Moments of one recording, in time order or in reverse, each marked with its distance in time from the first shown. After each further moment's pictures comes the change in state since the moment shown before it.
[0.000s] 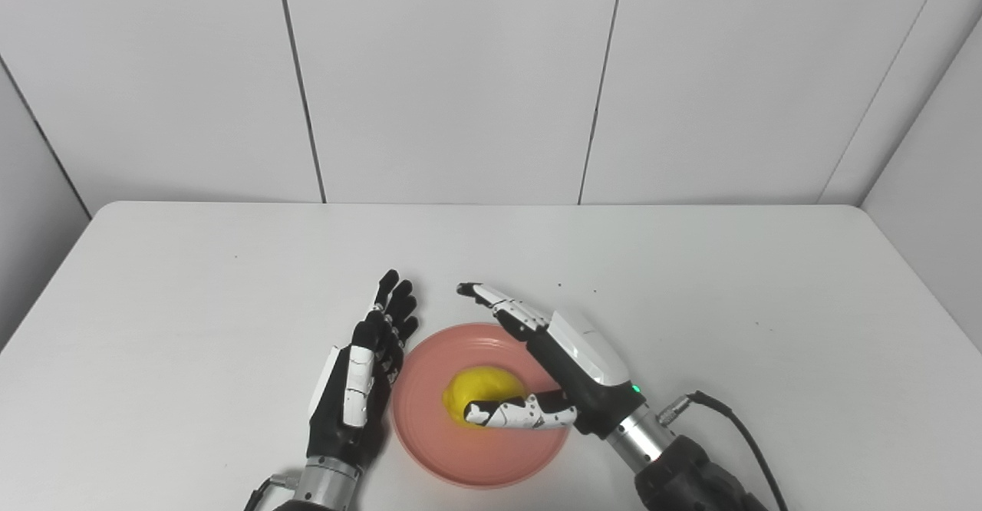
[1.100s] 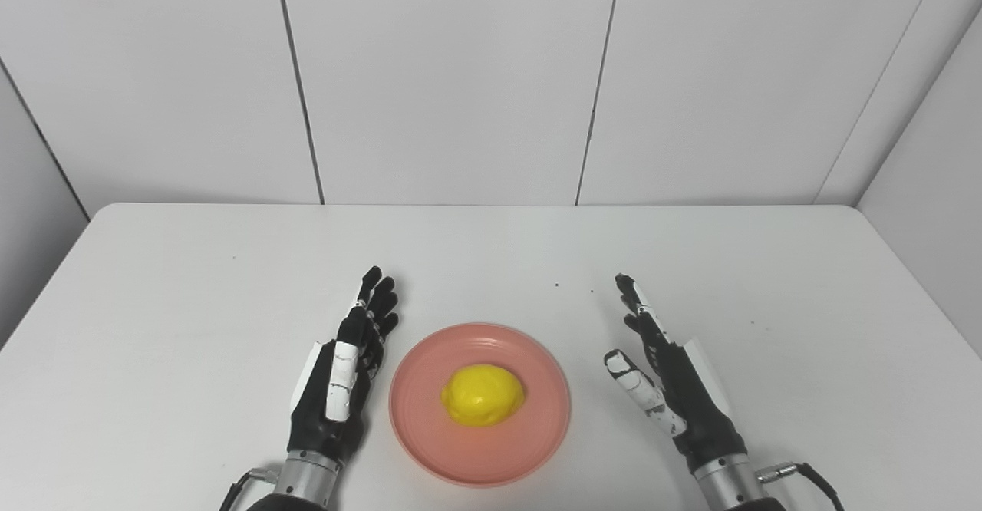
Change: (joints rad) left arm -0.021 0.049 0.023 0.031 0.021 -0.034 0.003; right arm 0.201 0.119 -0.277 -0.003 0.257 0.126 -0.036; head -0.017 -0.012
